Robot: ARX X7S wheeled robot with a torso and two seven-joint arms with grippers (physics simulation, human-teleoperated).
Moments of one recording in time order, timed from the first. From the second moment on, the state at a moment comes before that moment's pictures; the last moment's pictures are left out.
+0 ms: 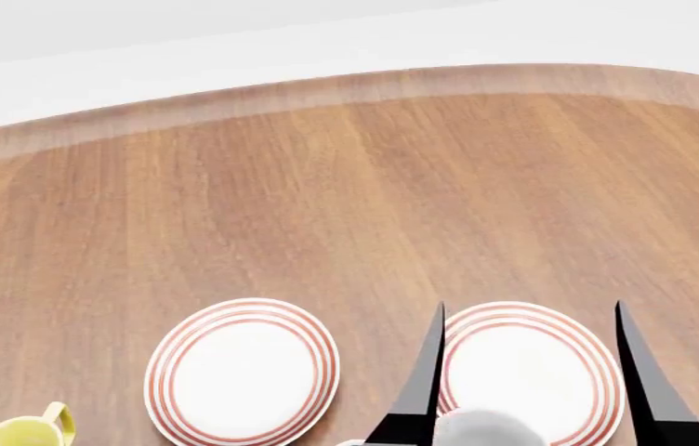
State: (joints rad) left arm -0.09 -0.17 0.74 0.31 -0.11 -0.40 0.07; right arm -0.02 0.00 -0.14 -1.05 -0.26 0.63 0.01
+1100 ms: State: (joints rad) left arm -0.43 -0.15 0.35 0.10 -0.27 -0.47 -0.03; right arm -0.03 0.00 -0.14 -1.05 -0.27 0.62 0.00
